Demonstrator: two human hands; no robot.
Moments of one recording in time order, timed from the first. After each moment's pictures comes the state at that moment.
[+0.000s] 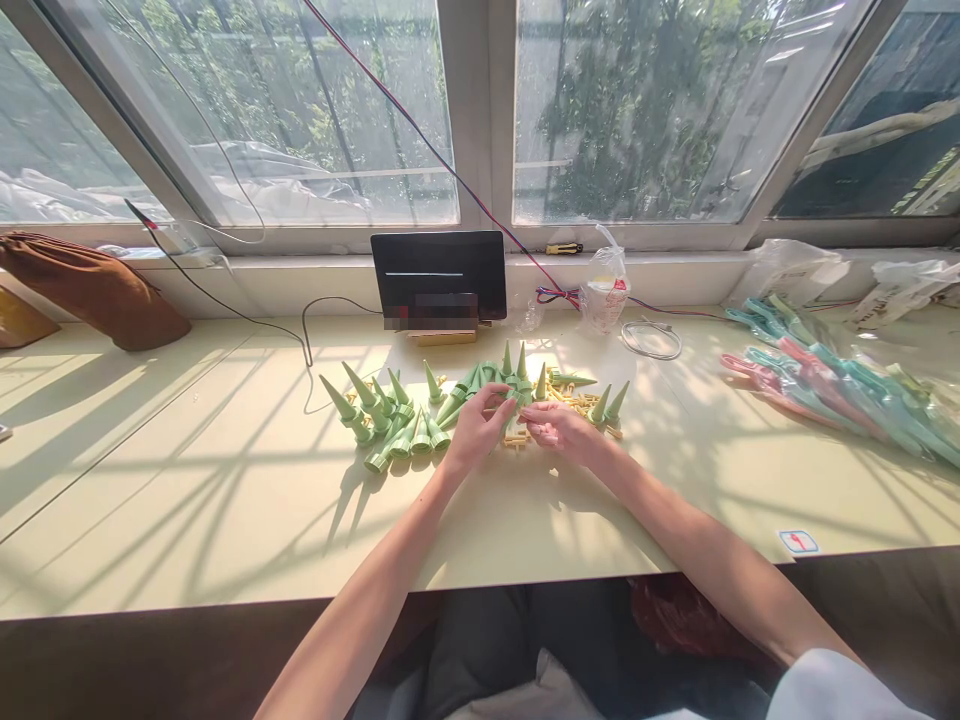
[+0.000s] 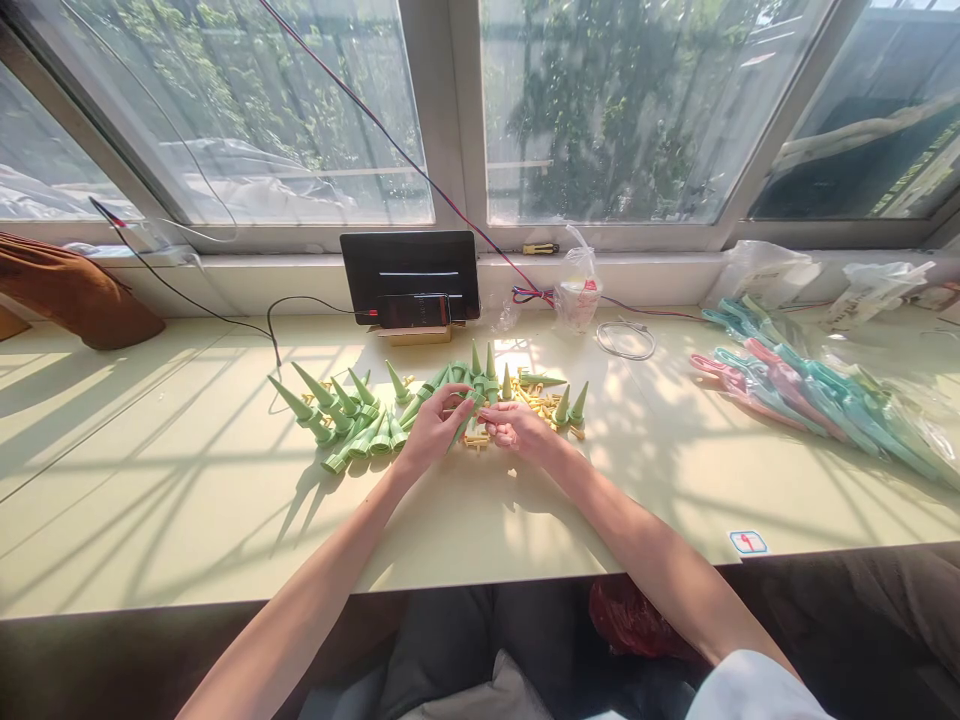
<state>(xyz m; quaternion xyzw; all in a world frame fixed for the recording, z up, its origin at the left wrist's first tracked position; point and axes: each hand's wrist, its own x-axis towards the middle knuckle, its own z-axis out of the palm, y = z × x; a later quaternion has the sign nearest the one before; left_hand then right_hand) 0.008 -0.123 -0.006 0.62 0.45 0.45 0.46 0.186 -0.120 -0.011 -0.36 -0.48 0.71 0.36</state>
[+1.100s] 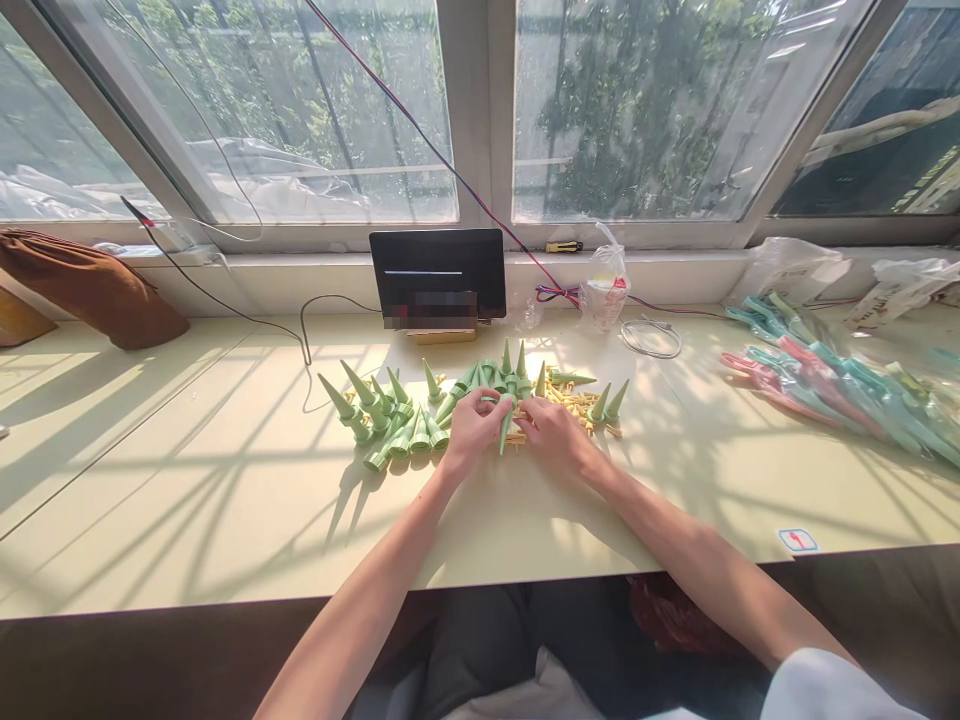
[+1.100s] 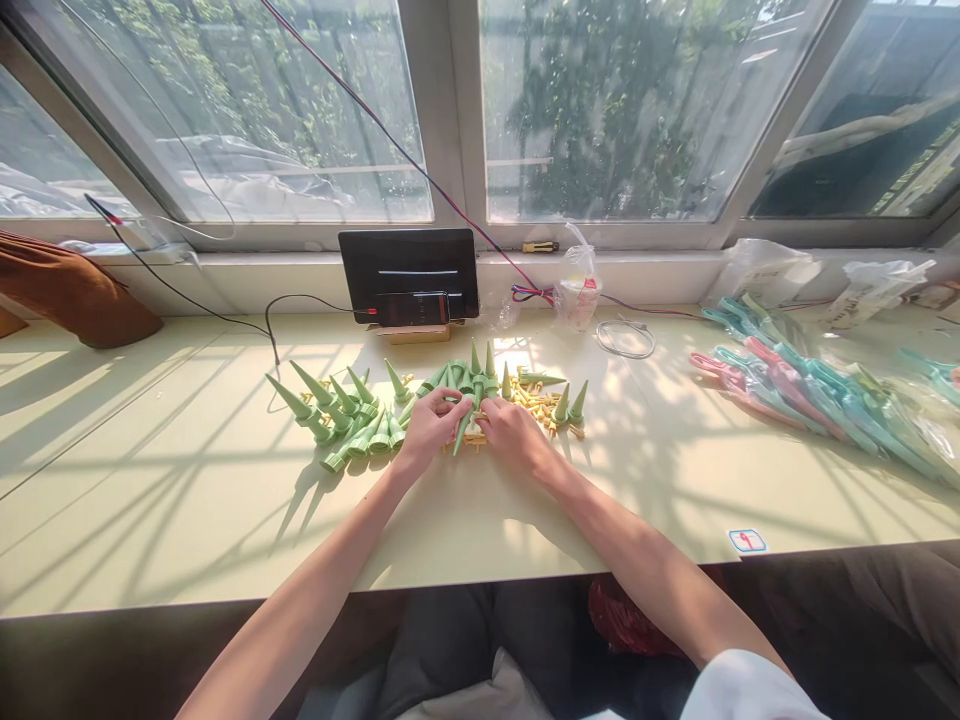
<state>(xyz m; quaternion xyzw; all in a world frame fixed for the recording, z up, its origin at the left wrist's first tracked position) 0.010 -0.121 -0.009 0.56 0.52 0.47 0.44 0.176 -0.123 -0.029 -0.47 -0.80 0.14 0.34</state>
